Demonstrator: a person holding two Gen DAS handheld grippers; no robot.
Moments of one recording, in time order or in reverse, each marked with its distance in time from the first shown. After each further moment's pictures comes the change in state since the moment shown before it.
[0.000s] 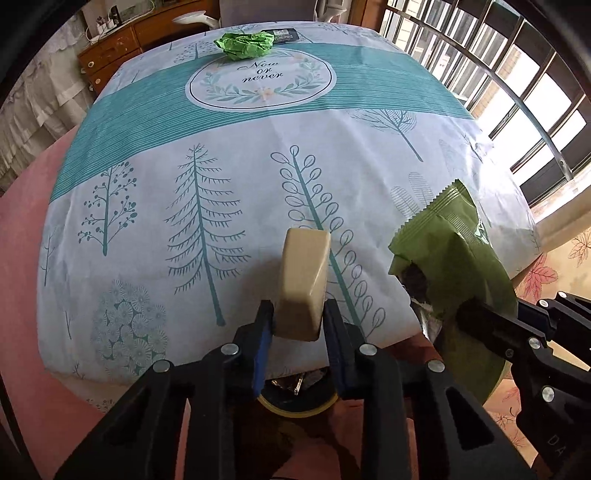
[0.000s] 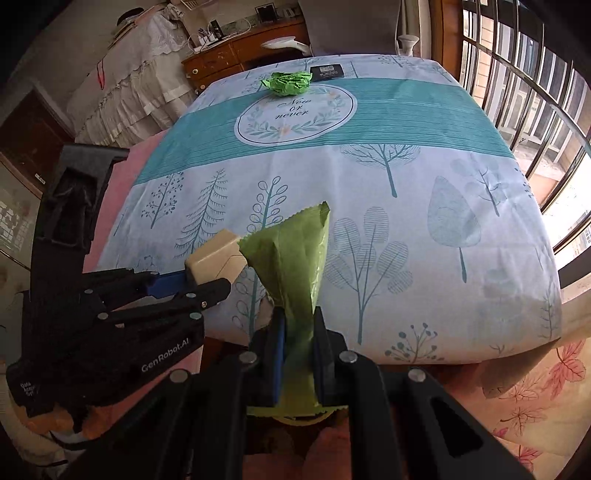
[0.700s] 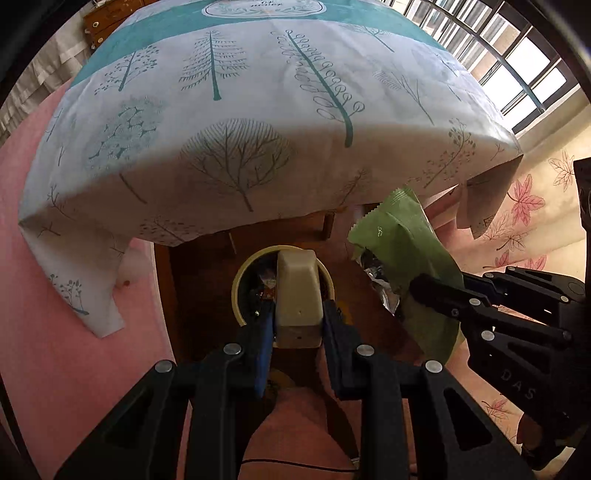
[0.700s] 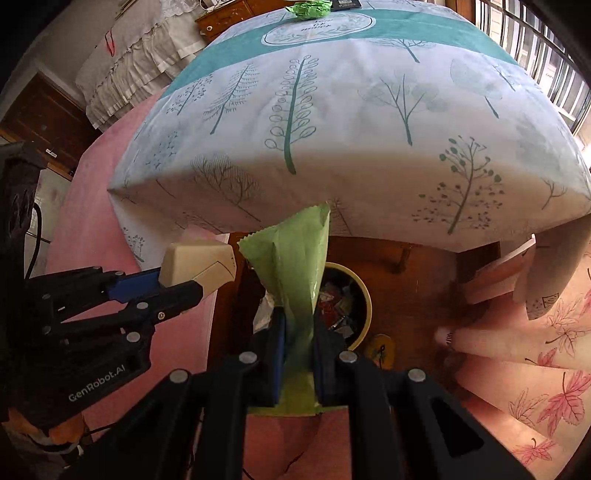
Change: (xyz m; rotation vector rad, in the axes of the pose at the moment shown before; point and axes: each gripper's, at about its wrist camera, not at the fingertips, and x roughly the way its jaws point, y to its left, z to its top) left arm 0.002 -0.001 -0.146 -0.039 0.128 -0.057; right arm 0.034 0.016 -0.121 0.004 0.178 0.065
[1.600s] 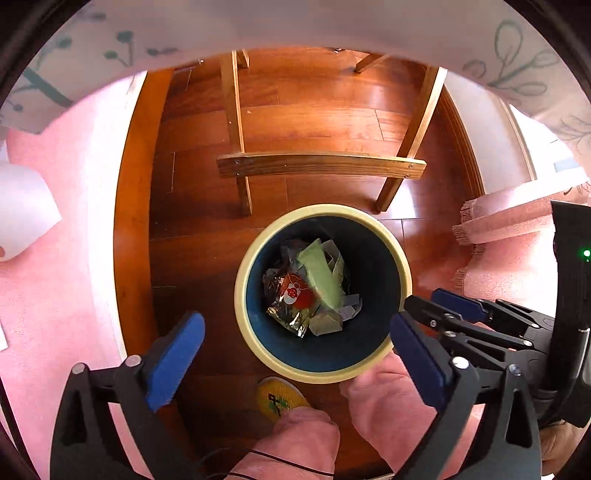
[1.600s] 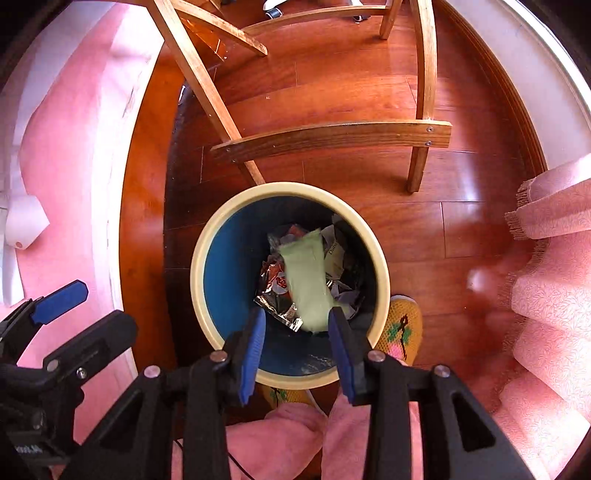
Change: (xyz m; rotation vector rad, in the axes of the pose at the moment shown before) left arm 0.237 0.077 -0.012 -0.152 0.105 0.045; right arm 0.282 -0.077 -0.026 0.192 0.212 -0.034
